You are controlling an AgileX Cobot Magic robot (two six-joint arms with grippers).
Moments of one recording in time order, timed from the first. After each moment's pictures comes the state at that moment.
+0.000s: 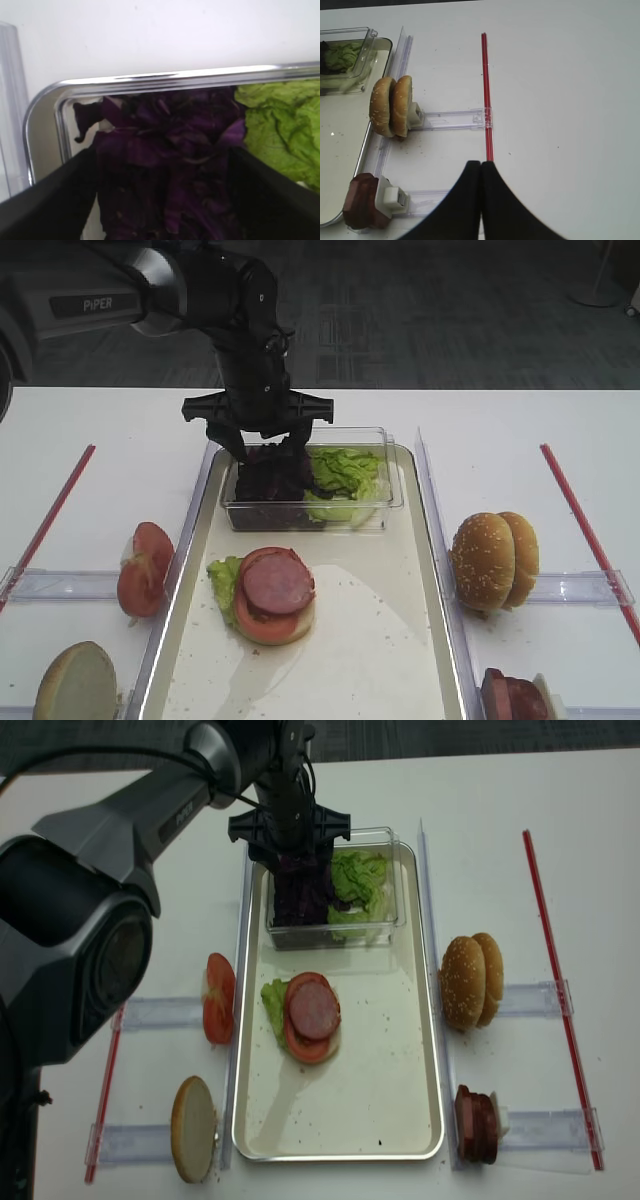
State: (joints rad) left arm -0.48 2.28 -1.97 0.08 1.07 -0.48; right arm -0.01 -0.01 -0.48 0.05 1.14 0.04
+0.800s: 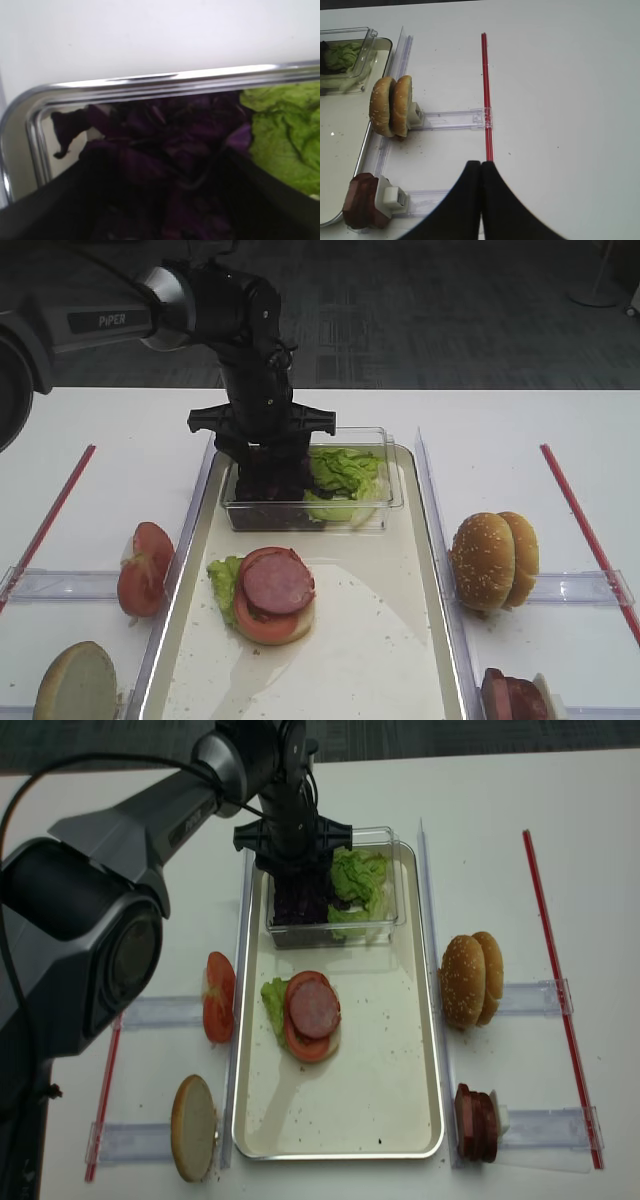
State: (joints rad) left arm -0.48 2.32 -1.98 0.06 1.05 -0.46; right arm -0.01 -0.01 -0.48 0.05 1.14 0.04
